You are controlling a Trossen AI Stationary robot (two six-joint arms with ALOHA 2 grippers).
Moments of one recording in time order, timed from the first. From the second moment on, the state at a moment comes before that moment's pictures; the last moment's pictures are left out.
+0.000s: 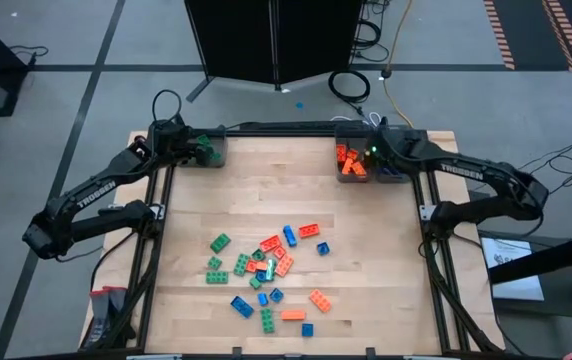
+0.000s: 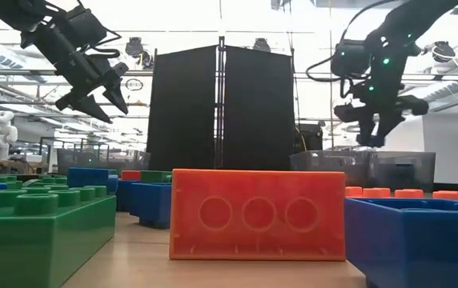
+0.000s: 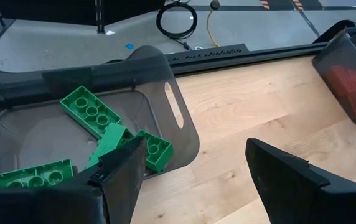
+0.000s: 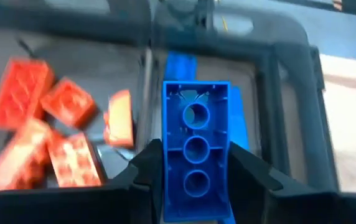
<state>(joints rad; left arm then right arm) 0.89 0.85 0.61 -0.44 0.02 -0.39 -0.64 1.23 0.78 -0.73 0.57 0.77</state>
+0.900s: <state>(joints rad) 0.89 0.85 0.61 -0.44 0.02 -0.38 -0.35 1.27 0.79 -0.27 -0.02 0.48</state>
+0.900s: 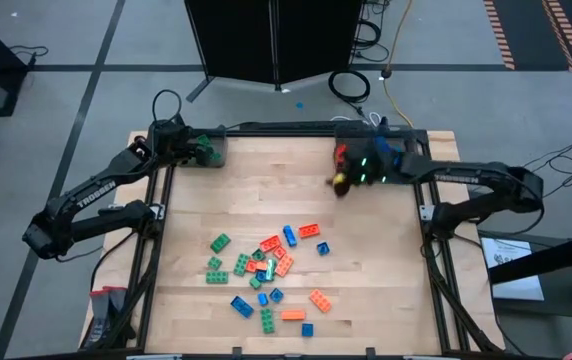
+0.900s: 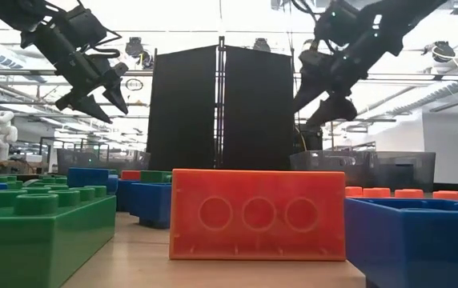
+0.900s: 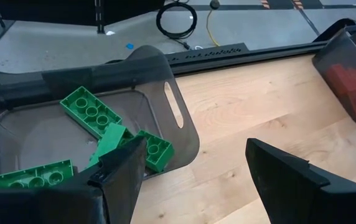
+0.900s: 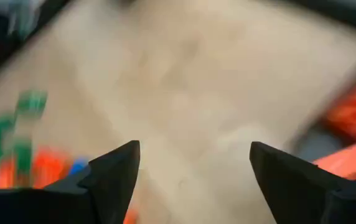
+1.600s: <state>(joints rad) 0.89 0.85 0.61 -0.46 0.02 -0.36 0.16 1.65 0.79 -0.11 -0.03 0.28</state>
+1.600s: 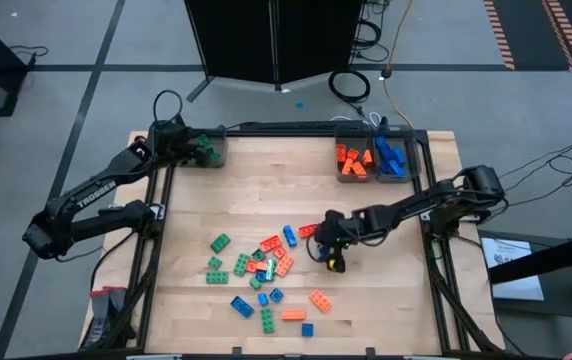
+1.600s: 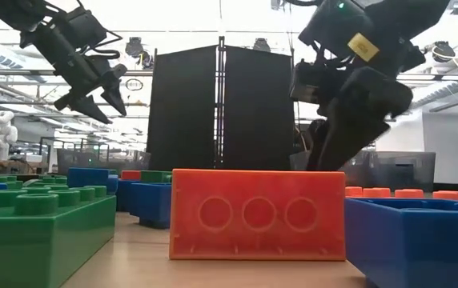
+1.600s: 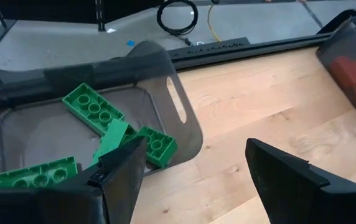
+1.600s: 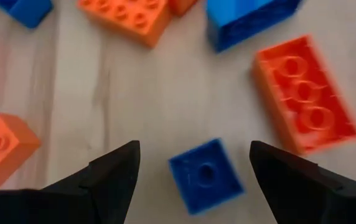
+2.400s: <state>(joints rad) 0.89 0.85 0.61 -0.46 0.02 -0.35 0.17 1.65 0.79 -0.13 0.14 0.51</state>
